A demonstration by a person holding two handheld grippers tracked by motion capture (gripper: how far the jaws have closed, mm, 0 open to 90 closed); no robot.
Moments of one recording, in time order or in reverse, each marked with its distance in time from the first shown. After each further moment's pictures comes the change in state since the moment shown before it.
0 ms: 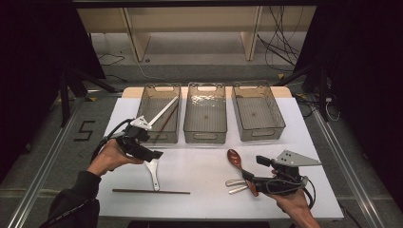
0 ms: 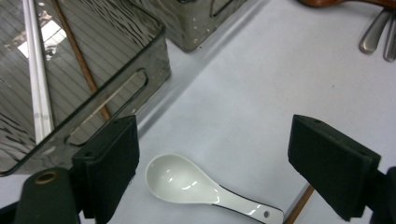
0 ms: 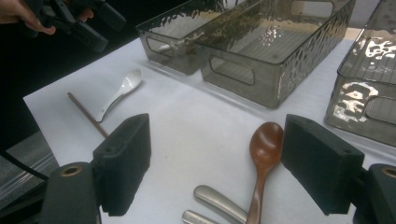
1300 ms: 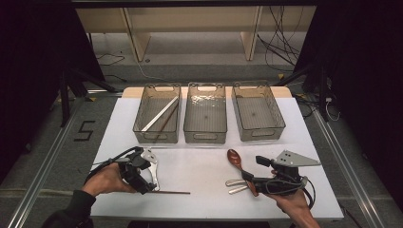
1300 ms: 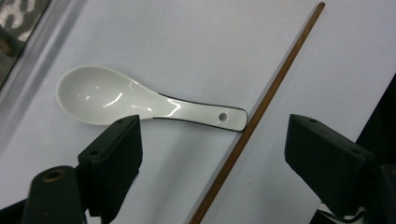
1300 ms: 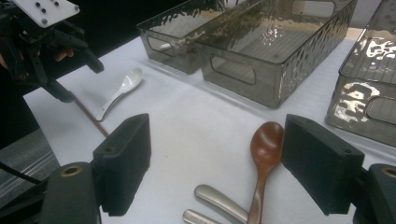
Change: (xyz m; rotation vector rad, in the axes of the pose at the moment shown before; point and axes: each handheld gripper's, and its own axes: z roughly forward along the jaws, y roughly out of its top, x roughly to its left) left arm -0.041 -0.044 0.017 0.283 -0.043 0.194; right arm 0.001 0.000 0.000 0.004 0.000 -0.004
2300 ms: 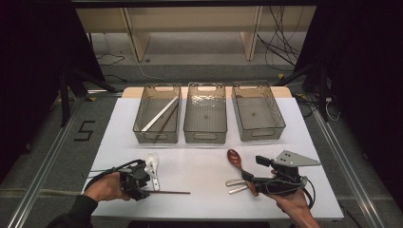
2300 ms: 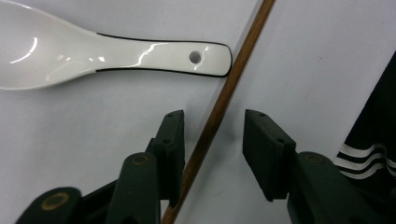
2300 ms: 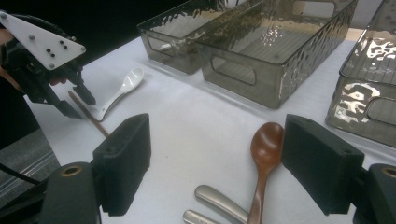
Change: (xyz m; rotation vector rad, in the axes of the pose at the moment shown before) left arm -0.009 -0.019 0.029 0.164 -0.049 0.111; right arm 0.000 0.000 0.000 -0.004 0.002 -0.007
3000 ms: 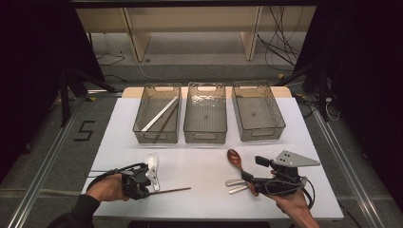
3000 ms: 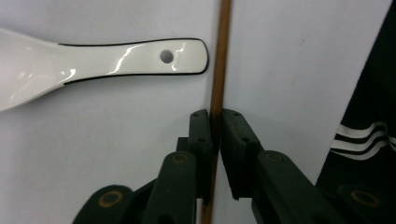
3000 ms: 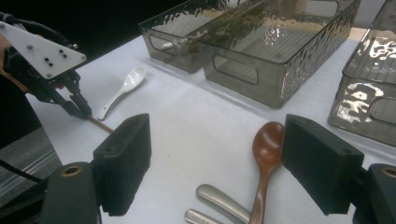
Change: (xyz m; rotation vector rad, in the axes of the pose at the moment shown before) left arm -0.005 -0.001 0.005 0.014 -0.032 0.126; right arm 0.001 0.000 0.000 0.006 0.005 -0.001
